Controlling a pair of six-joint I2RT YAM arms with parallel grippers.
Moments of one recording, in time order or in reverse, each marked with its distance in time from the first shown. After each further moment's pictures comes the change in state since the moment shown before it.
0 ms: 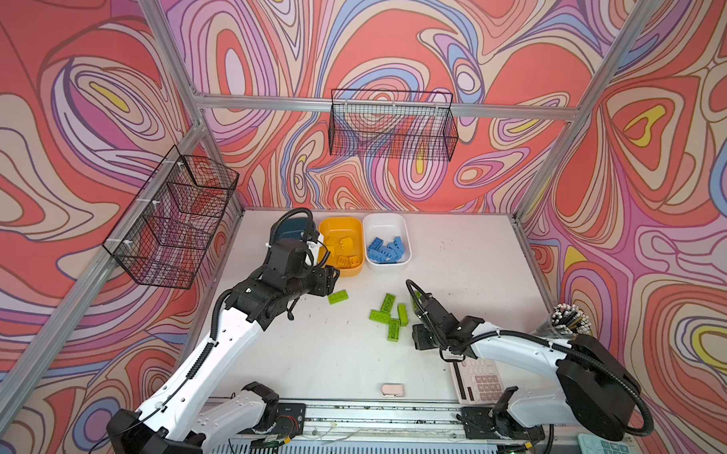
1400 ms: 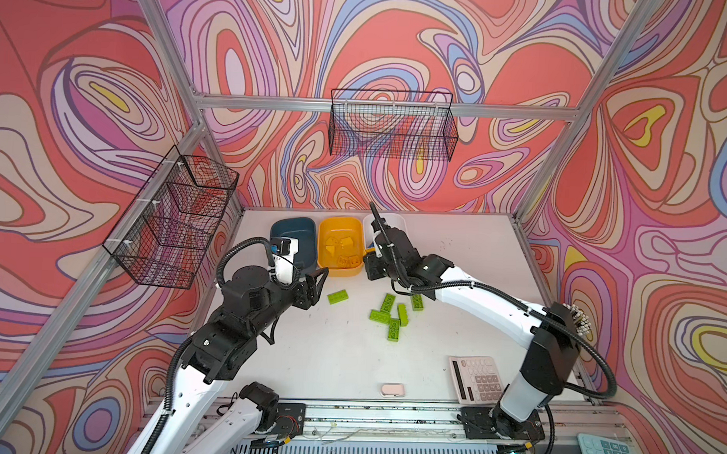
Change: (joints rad) left arm -0.007 -0.344 -0.117 0.156 -0.021 0.000; right arm 0.045 0.391 0.953 -0.046 0.010 -0.212
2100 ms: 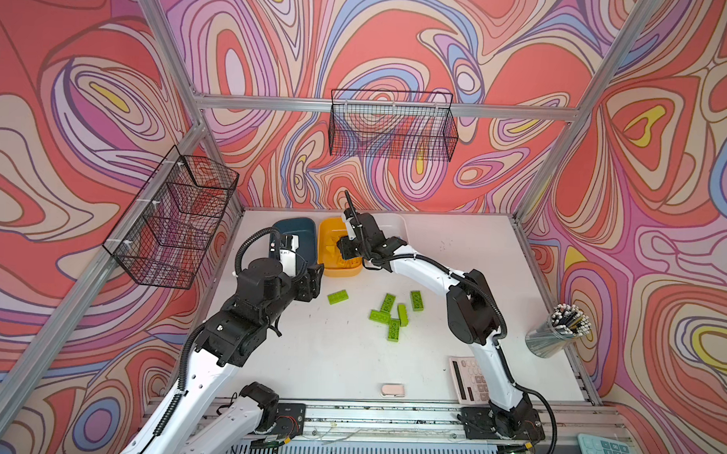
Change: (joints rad) left arm 0.000 0.089 0.004 -0.033 -0.148 -0.004; right arm -0.097 0.512 0.420 0.119 -0.195 -0.042
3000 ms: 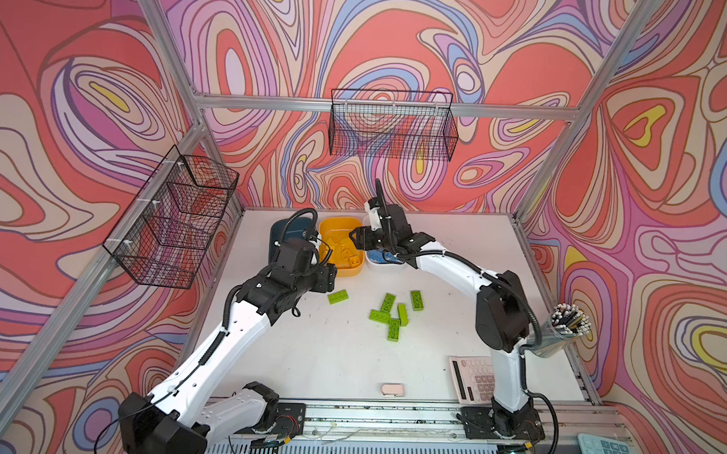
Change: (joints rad) left arm 0.000 0.335 0.084 -0.090 0.018 -0.004; right arm -0.092 -0.305 -0.309 0.101 -0.089 0.044
